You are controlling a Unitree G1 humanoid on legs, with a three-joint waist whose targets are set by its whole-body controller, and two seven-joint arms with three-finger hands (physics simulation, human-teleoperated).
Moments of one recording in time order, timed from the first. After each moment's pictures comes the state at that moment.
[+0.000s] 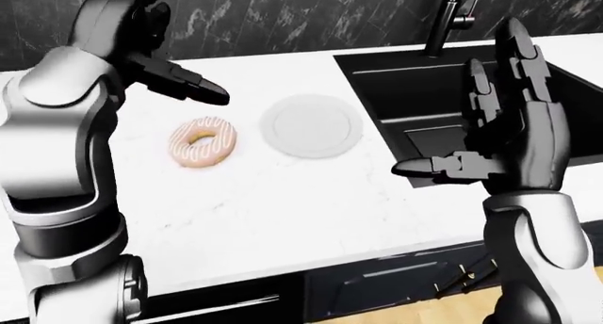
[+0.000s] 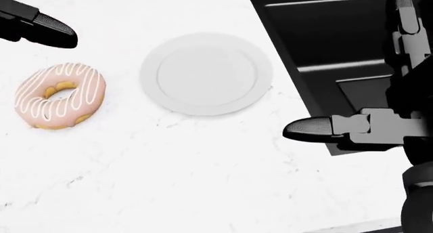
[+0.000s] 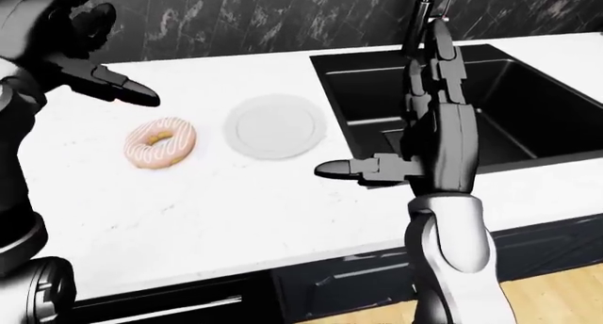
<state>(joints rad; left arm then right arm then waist) -0.94 0.56 0.15 -0.21 0.00 0.94 -0.35 -0.35 -0.18 -0.21 -0.87 0.19 0.78 -0.10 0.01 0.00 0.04</state>
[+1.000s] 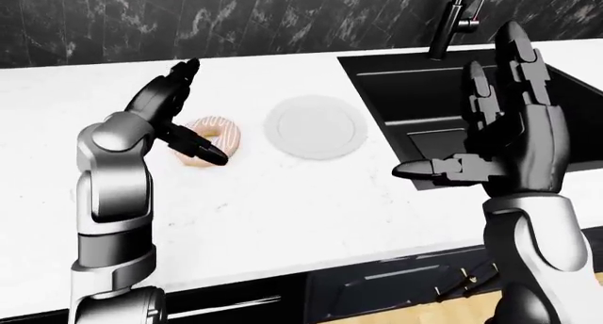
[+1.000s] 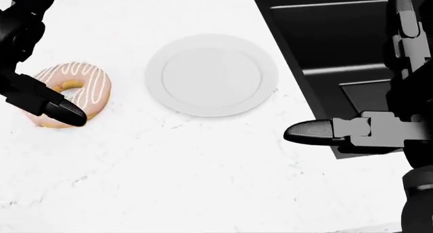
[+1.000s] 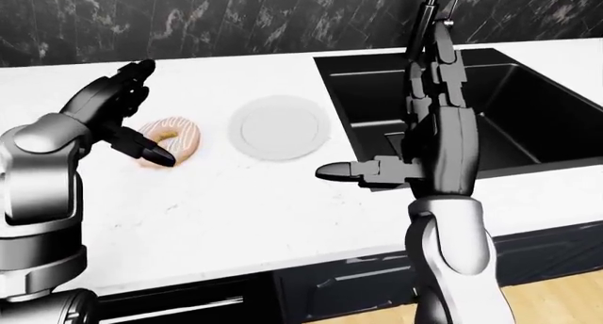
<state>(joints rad) -0.74 0.44 0.17 -0.01 0.42 0.70 -0.65 -0.33 -0.17 -0.21 -0.87 0.19 0.76 -0.10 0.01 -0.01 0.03</state>
